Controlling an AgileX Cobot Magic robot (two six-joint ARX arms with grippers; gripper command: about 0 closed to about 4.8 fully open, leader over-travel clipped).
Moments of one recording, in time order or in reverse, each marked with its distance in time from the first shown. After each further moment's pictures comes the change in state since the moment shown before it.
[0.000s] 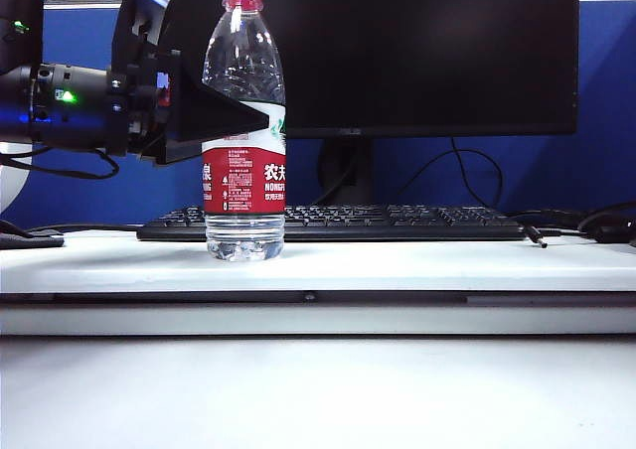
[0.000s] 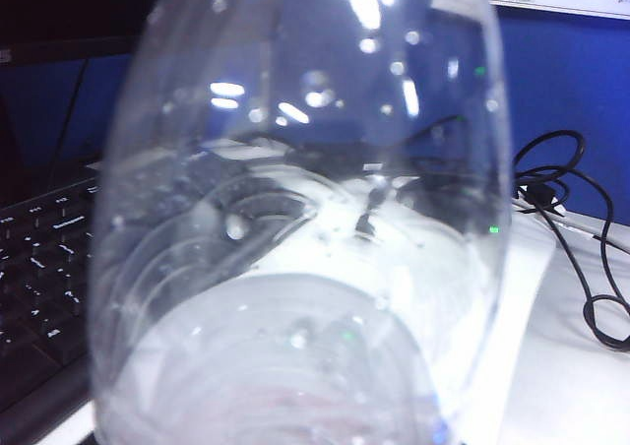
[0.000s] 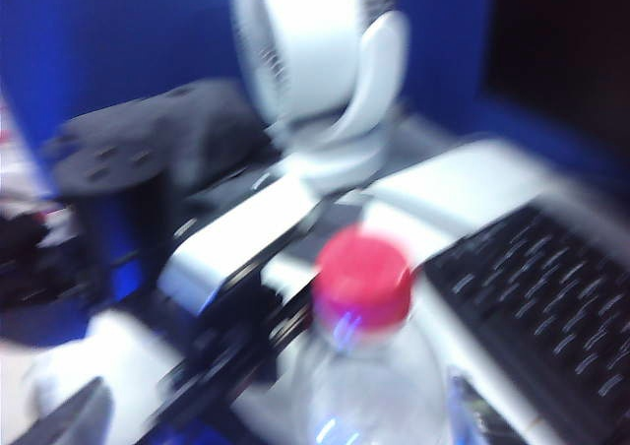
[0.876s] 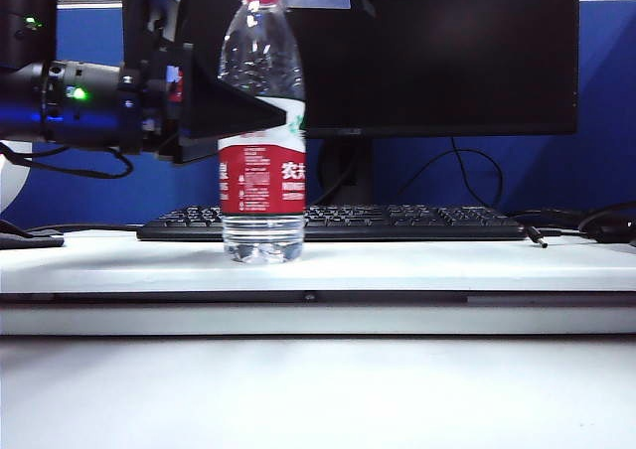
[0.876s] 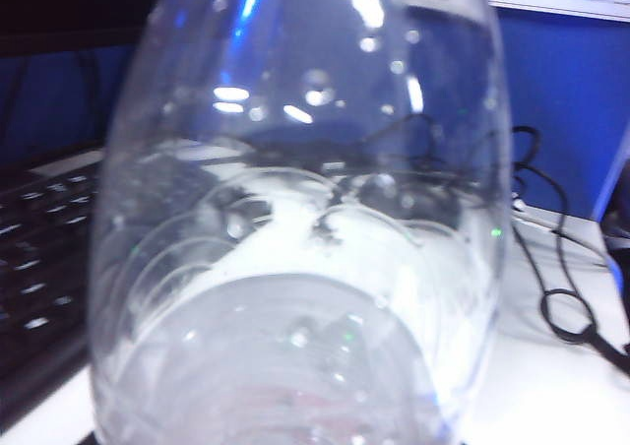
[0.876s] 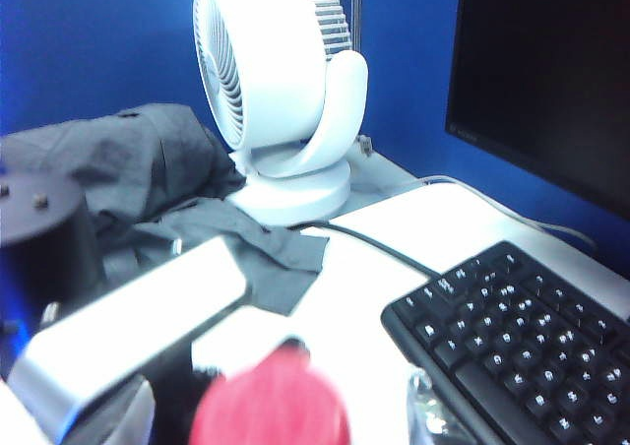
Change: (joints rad) left arm -0.052 0.000 0.000 -0.005 0.016 -0.003; right arm 0.004 0.146 0.000 0.213 0.037 0.000
